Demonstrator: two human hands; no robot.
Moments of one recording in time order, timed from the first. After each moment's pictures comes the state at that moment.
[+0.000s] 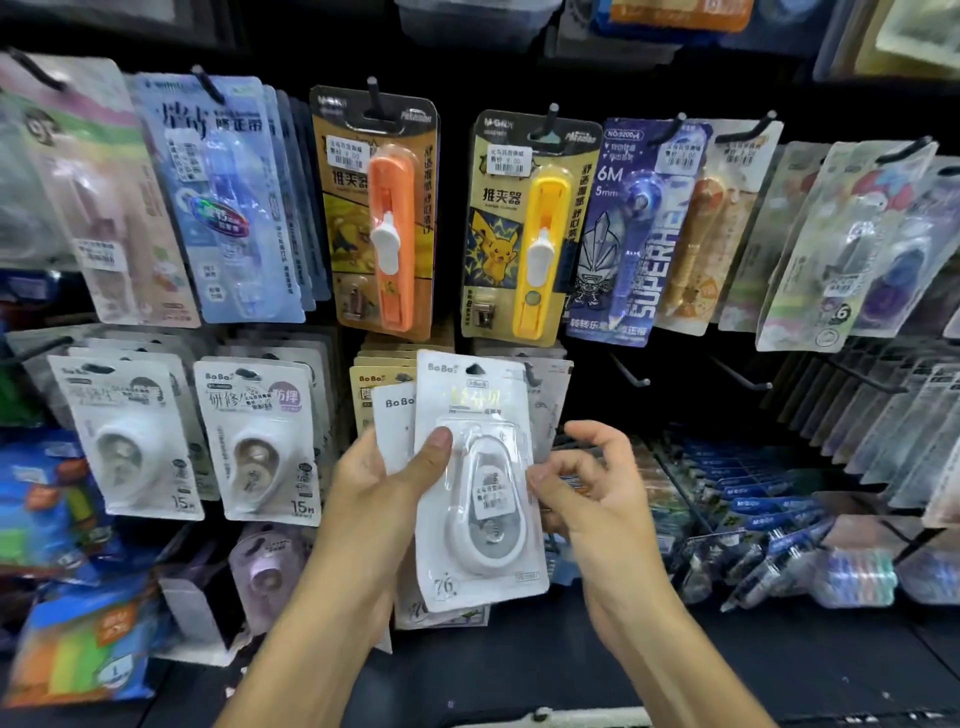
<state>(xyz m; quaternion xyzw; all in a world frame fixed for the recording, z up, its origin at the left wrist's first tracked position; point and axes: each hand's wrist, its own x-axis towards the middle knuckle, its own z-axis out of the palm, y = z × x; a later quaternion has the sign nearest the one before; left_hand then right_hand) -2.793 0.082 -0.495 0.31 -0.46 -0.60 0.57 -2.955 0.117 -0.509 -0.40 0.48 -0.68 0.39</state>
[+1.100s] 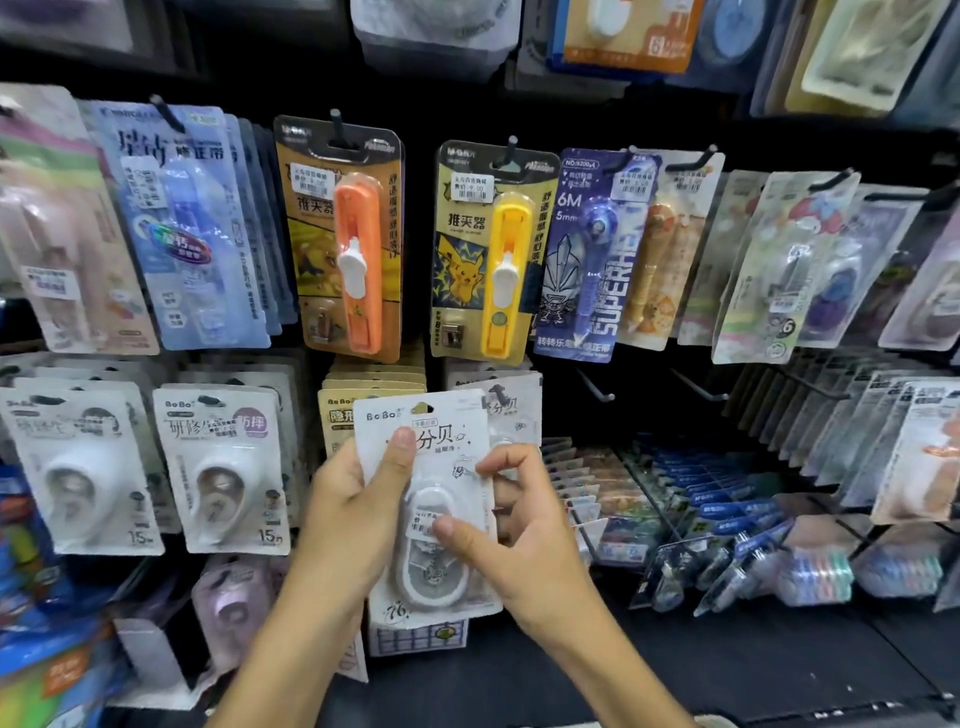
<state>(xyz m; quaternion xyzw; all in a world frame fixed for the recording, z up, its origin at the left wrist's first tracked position) -2.800 0.074 -0.486 0.41 -0.55 -0.47 0.56 -2.939 0.112 -0.521 -0.54 0.40 -0.61 0.41</state>
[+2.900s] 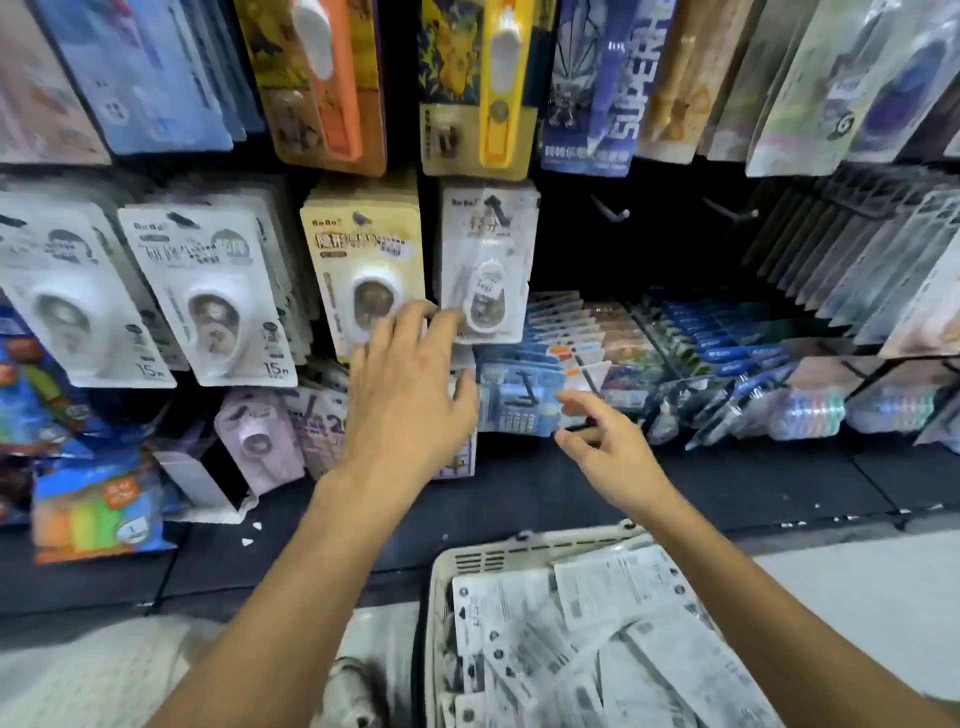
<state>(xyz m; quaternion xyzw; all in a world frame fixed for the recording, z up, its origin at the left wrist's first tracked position) -2.816 0.090 -0.536 0.49 -0.82 -0.04 0.29 -3.040 0.138 -0.637 -0.56 0.66 -0.40 0.30</state>
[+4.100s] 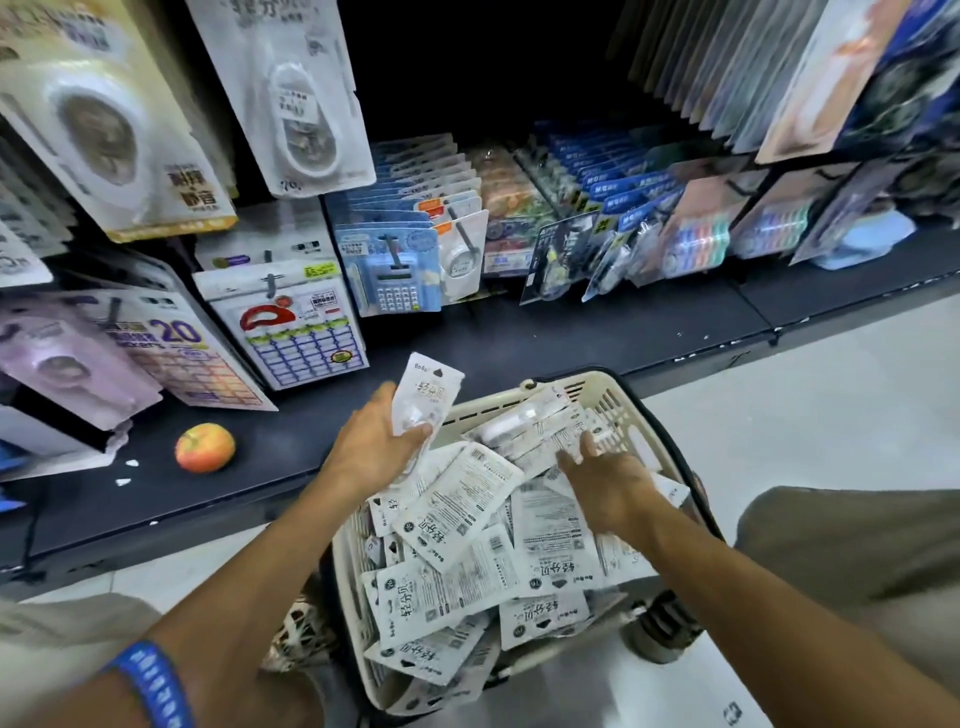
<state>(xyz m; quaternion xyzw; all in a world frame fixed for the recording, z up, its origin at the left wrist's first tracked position) -2.869 0.131 -0.725 0.52 -0.74 -0.41 0.11 -3.085 0.271 -0.733 -0.54 0.72 0.37 0.23</state>
